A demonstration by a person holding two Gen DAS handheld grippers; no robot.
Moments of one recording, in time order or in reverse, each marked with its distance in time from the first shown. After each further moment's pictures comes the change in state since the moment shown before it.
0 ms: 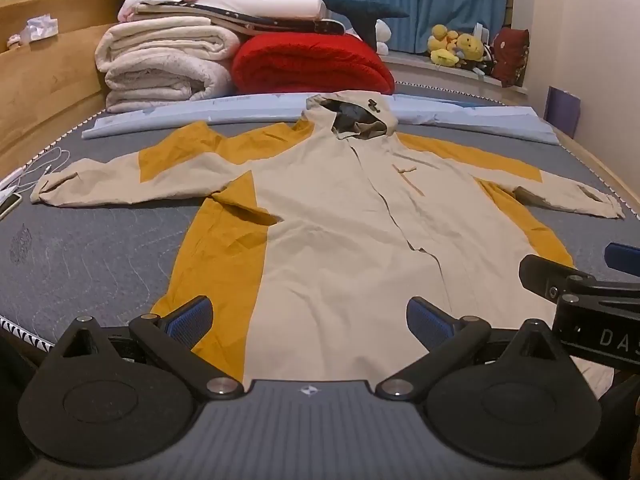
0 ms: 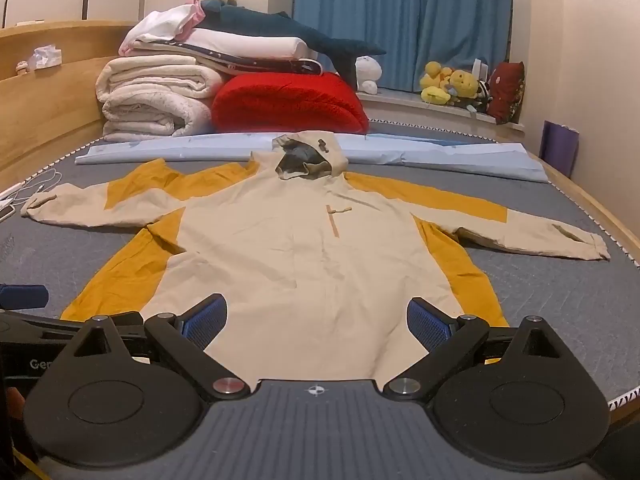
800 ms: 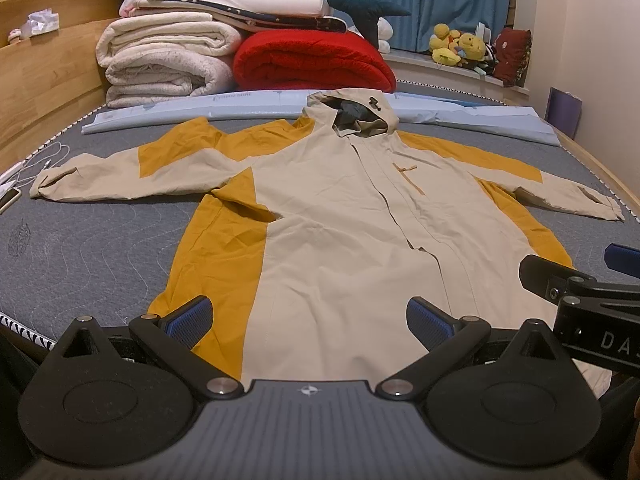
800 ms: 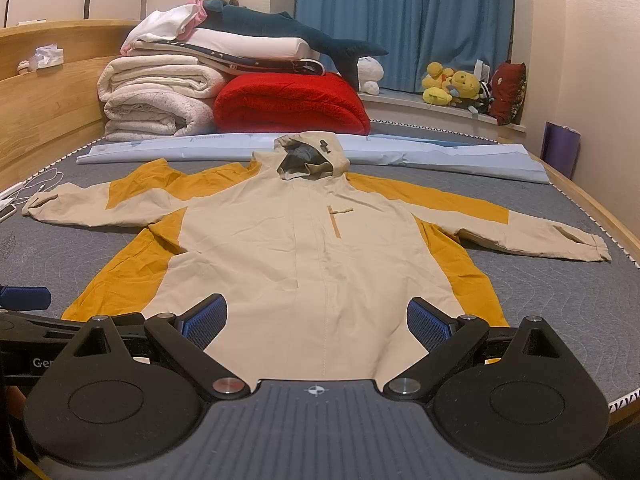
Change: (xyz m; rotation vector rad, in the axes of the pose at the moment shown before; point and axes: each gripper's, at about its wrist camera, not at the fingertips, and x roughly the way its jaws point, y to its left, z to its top) left arm 0.003 0.001 0.001 -0.007 0.011 -0.005; right arm 0.001 0.001 0.000 0.002 0.000 0.000
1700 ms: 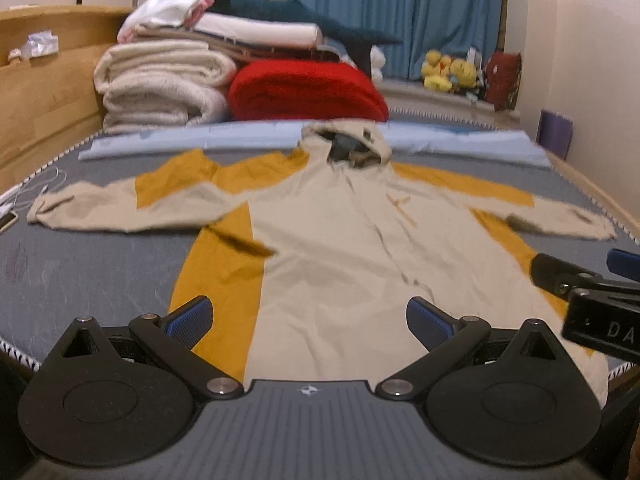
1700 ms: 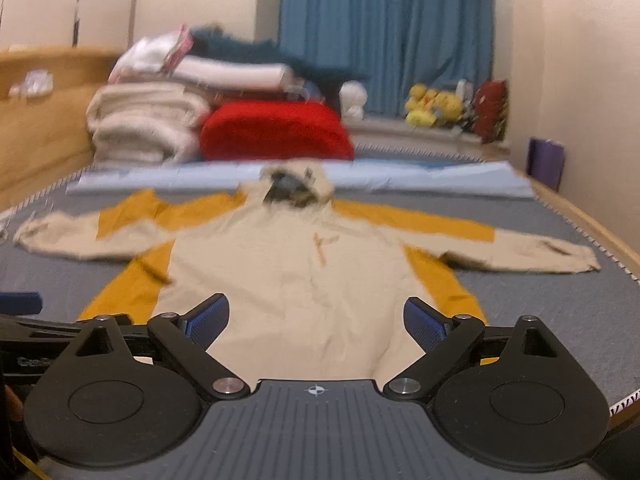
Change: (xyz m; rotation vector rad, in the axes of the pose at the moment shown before) left arm -0.009 0.006 0.015 -0.005 -0.106 -0.024; right arm -0.011 -0.005 0.004 0.049 -0.110 -0.040
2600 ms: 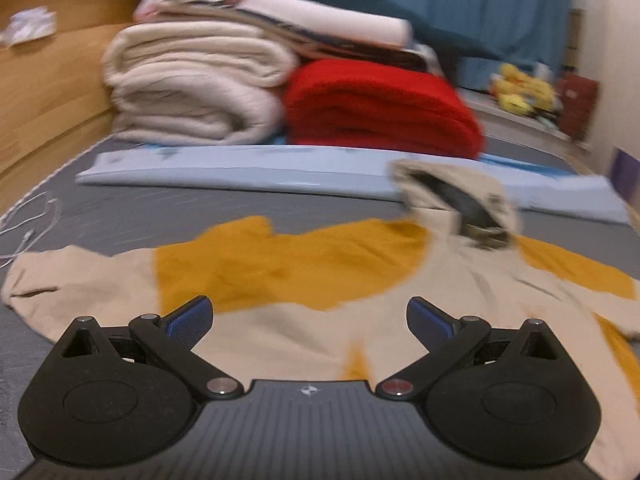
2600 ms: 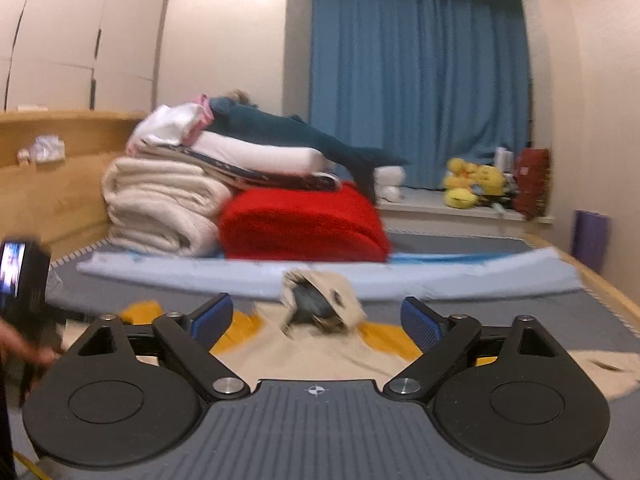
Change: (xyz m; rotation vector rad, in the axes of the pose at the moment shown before) left arm 0.255 0.167 0.182 -0.088 0.067 0.096; right arm 0.101 0.002 0.169 -0.097 -0.163 0.132
